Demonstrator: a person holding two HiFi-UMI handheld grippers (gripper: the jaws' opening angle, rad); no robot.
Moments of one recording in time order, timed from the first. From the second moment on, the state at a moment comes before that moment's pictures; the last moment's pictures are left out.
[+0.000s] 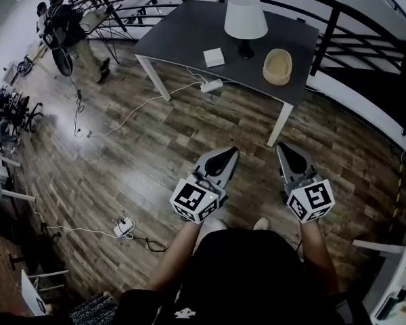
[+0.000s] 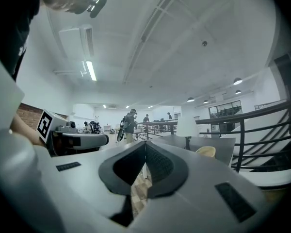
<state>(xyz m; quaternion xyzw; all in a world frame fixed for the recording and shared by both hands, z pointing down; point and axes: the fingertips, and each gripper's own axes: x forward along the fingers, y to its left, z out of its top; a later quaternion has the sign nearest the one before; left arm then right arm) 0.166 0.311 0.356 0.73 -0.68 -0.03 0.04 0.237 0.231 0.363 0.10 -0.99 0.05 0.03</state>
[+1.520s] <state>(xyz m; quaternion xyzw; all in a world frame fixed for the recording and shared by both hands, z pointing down) 0.226 0.247 0.379 0.71 -0.71 -0.02 0.06 0.286 0.164 0.394 0.06 -1.00 0.06 0.04</state>
